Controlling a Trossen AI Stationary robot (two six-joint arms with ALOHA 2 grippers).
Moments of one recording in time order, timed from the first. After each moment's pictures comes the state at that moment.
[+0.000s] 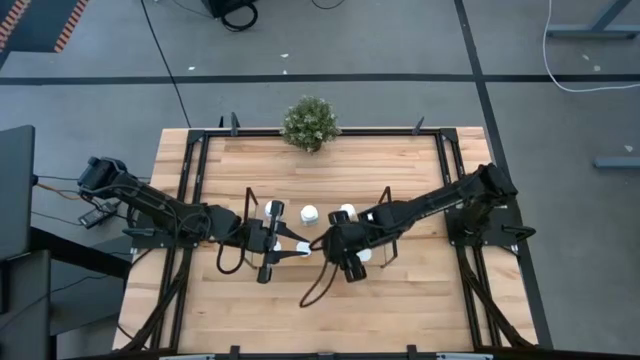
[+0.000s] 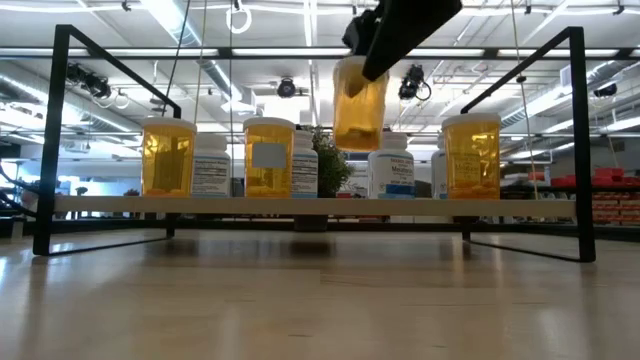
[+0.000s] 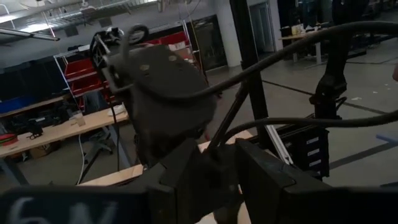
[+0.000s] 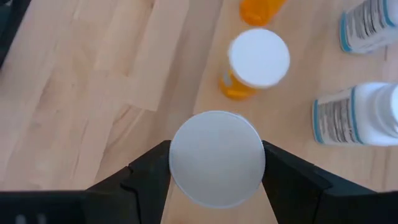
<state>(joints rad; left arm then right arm) -0.38 1.27 0.78 0.59 -0.21 0.27 0.28 1.79 1.48 -0.72 0.07 0.00</state>
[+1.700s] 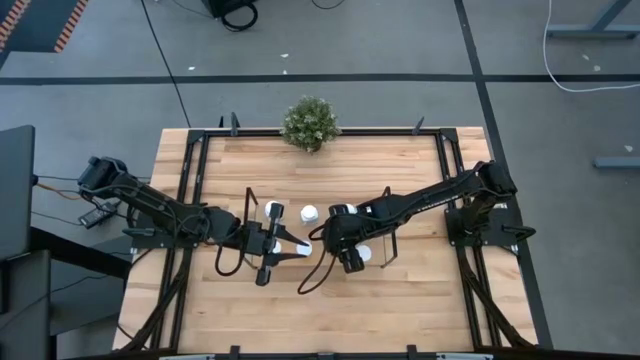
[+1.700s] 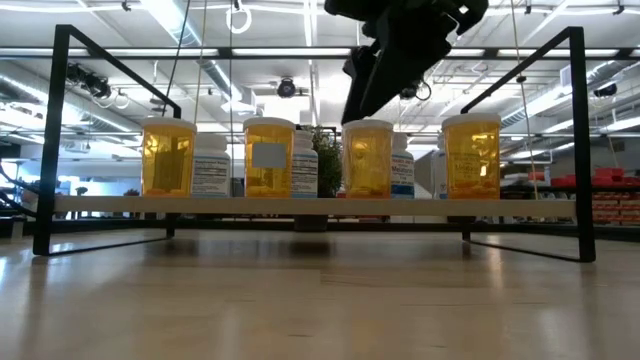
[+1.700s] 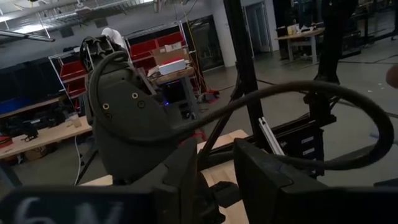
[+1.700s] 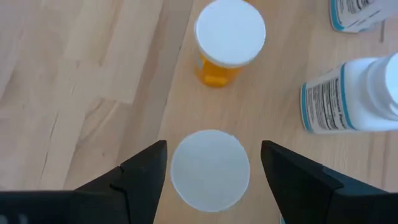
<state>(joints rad) -0.39 1.27 0.78 0.59 -0.21 0.28 0.21 1.78 1.39 -0.64 0.04 -0.03</state>
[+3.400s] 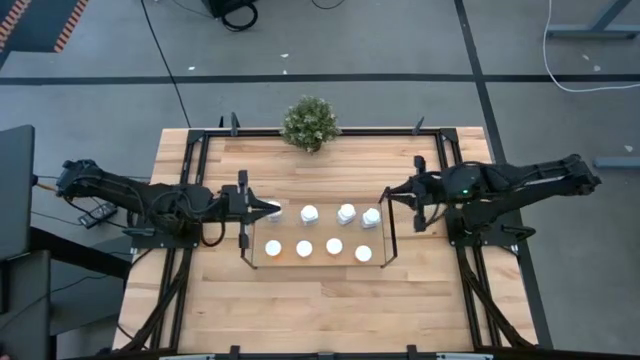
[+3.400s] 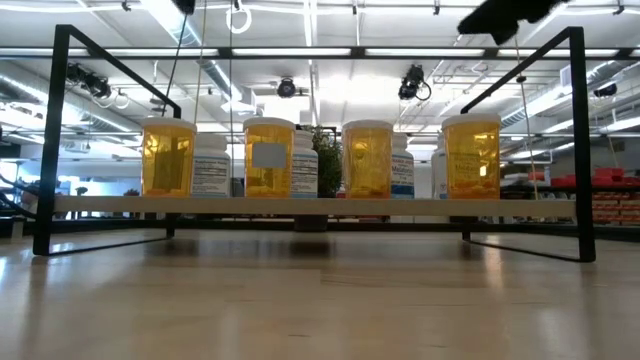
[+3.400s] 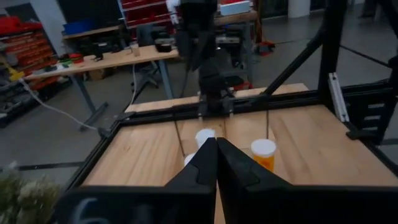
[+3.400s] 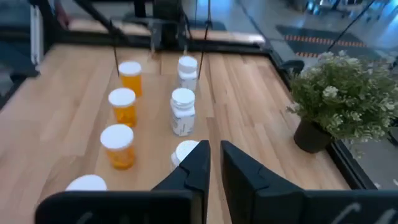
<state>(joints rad) -0.26 0.90 0.71 0.07 -0.37 0.12 0.15 0.78 0.80 -0.45 0.28 0.00</state>
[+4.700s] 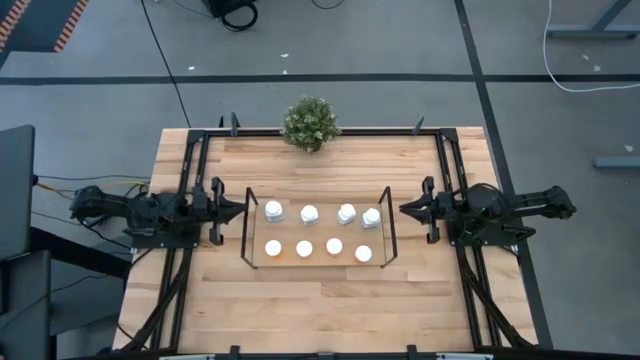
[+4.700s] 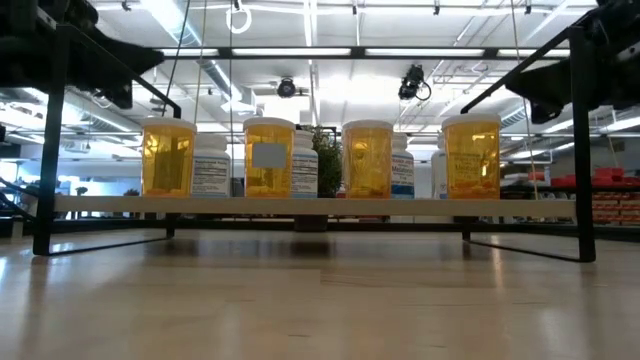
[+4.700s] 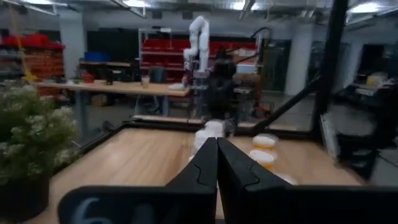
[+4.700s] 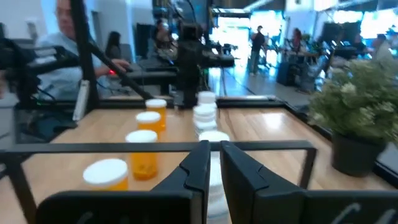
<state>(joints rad) -0.18 0.10 0.02 0.24 -0.32 -0.02 0.11 0.00 0.02 0.00 0.16 -0.02</state>
